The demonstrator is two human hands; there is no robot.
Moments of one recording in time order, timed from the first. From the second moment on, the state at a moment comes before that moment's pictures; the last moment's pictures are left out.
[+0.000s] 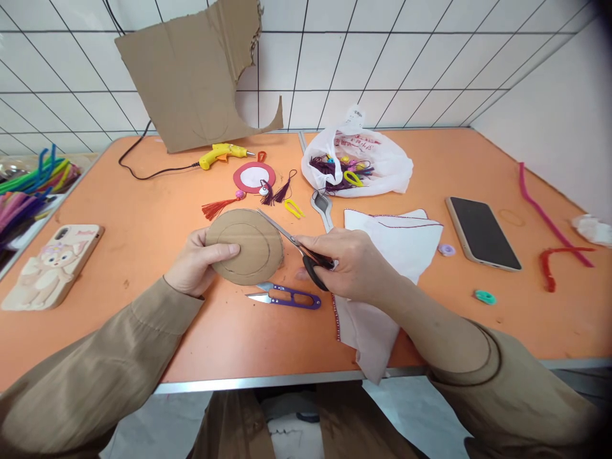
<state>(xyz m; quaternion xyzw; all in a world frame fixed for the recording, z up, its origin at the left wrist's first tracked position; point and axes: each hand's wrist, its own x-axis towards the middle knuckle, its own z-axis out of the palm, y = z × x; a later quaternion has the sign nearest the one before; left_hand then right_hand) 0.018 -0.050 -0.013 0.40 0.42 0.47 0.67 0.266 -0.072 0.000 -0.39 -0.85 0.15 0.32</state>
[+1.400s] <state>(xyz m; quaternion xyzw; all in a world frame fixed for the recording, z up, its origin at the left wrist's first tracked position) 0.020 -0.047 -0.018 0.38 0.42 0.50 0.66 0.264 -0.072 0.000 -0.44 -0.84 0.12 0.30</state>
